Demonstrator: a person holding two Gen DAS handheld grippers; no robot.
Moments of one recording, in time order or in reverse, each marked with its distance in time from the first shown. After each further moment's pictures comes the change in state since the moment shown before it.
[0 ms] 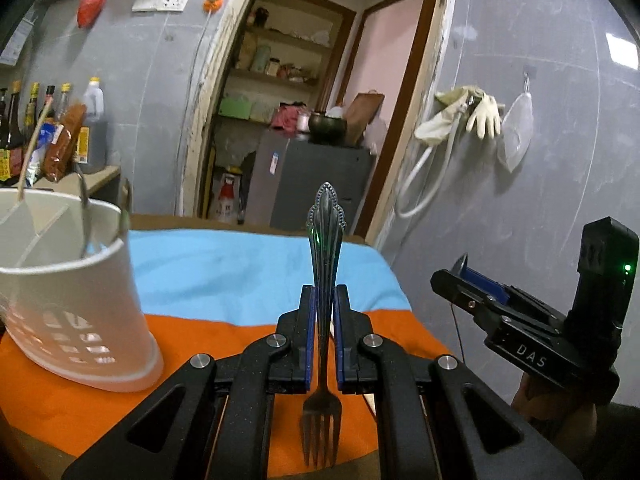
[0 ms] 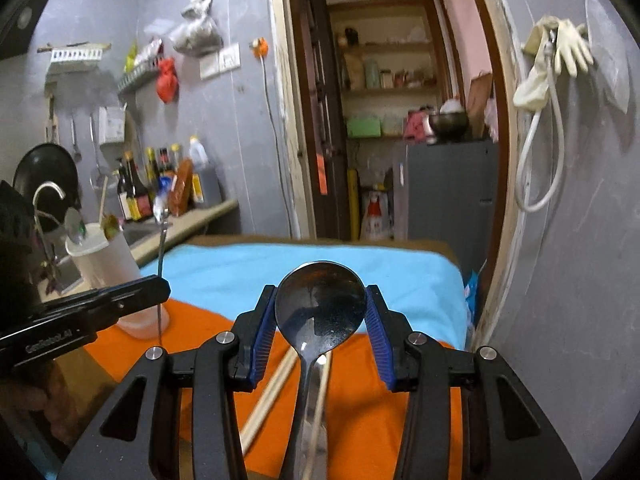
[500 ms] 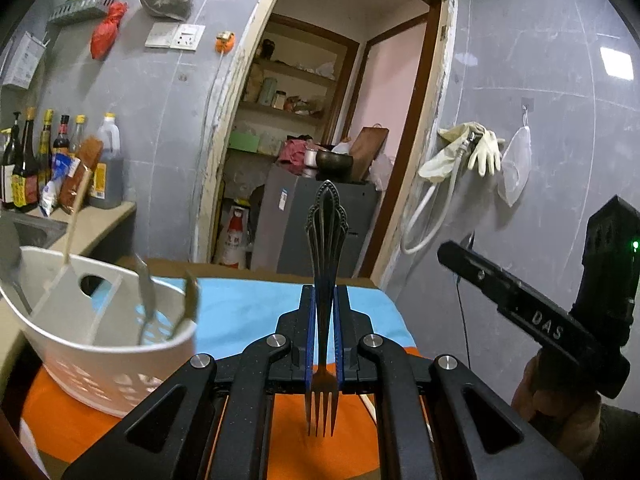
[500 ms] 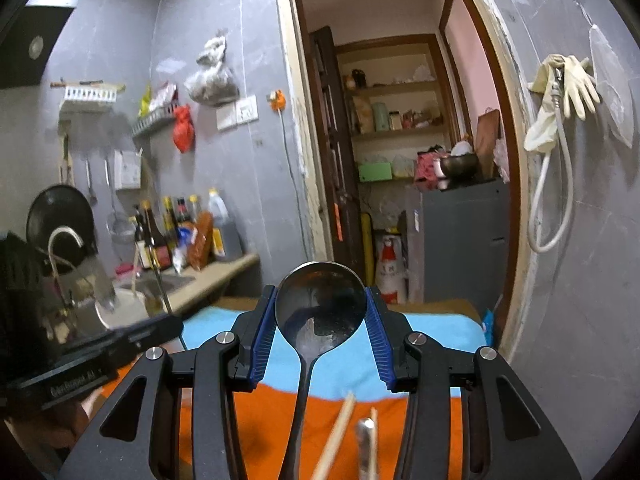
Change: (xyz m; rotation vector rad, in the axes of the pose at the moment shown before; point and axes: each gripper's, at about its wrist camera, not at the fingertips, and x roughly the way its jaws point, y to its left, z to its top) left arm -0.044 0.013 0.034 0.006 -0.109 0.022; right arm -0.013 0.040 0.050 0.033 -0.153 0.048
